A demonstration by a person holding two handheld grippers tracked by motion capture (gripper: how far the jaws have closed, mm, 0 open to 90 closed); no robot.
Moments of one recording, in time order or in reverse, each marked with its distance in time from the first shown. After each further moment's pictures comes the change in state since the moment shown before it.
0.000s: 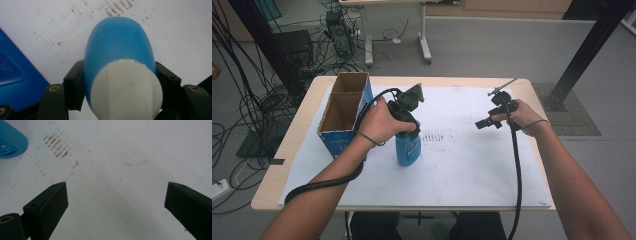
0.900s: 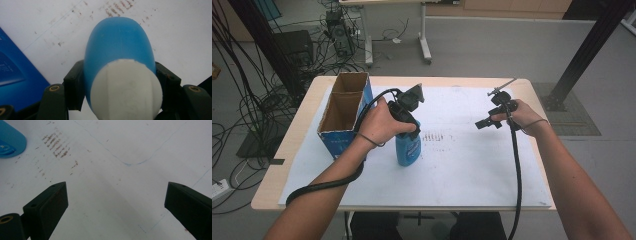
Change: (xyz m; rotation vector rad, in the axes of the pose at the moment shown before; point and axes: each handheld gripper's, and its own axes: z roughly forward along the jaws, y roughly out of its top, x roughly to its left) left arm -0.001 -0.001 0.000 0.001 0.004 0.004; right arm -0.001 0.000 0.001 0.001 0.000 0.001
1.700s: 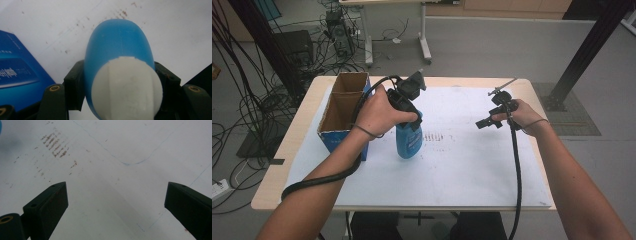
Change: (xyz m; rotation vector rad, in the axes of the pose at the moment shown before) left arm -0.006 0.010 -0.053 -0.053 -0.002 0.021; right arm 0.001 0.000 -0.003 -0.001 -0.012 -0.003
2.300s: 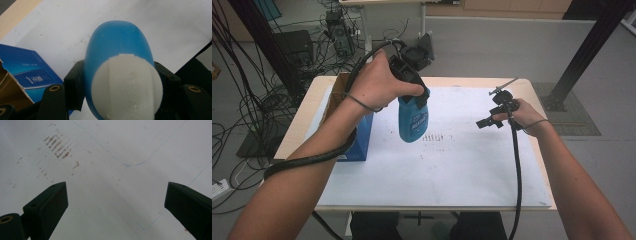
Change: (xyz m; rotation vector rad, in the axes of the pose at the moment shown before) left arm -0.017 0.026 -0.082 -0.051 0.006 0.061; right arm 0.004 0.001 -0.006 -0.011 -0.009 -0.007
